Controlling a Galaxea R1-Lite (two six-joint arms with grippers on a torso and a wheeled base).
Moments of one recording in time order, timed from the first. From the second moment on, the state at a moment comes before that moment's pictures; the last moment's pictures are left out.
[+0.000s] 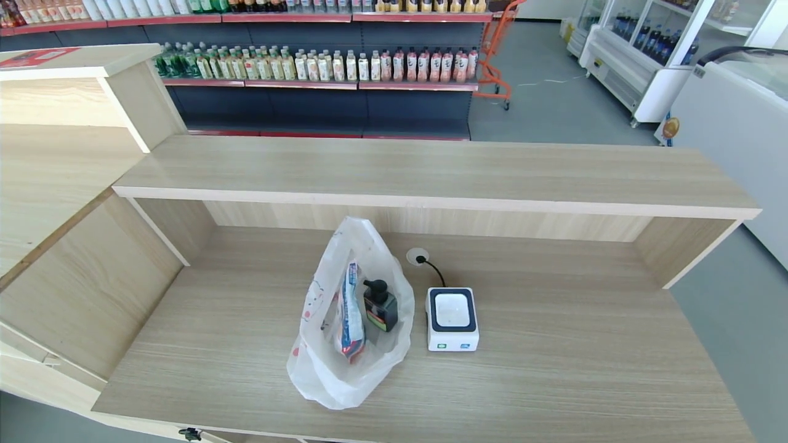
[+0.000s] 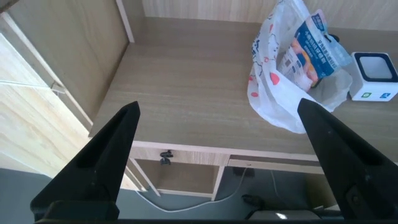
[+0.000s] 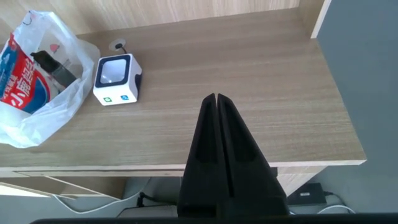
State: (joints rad) left arm 0.00 0.00 0.00 0.00 -0.01 -0.01; right arm 0.00 0.00 -0.01 -0.01 0.00 0.10
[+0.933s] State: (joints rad) left arm 0.00 0.00 0.00 0.00 -0.01 -0.01; right arm 0.00 0.00 -0.01 -0.01 0.00 0.10
